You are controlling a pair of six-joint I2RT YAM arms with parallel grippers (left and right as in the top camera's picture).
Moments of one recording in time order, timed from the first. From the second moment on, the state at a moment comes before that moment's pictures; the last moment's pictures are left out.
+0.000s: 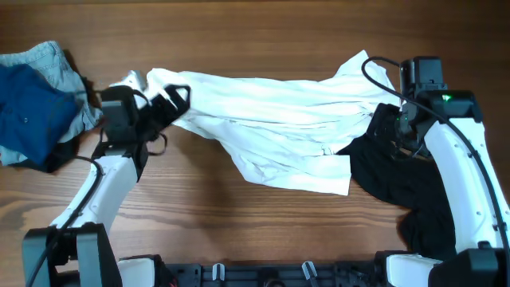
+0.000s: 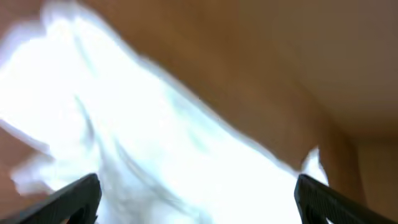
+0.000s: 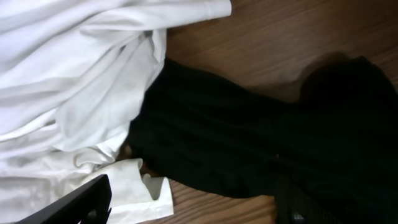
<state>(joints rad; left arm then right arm) 0.05 1.46 0.71 0.07 0.41 -0.66 0.00 1.46 1.24 -1.15 0.15 0.40</state>
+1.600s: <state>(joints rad) -0.11 1.31 0.68 -0.53 0.39 -0.74 0.04 1.90 1.12 -0.95 -0.28 0.12</state>
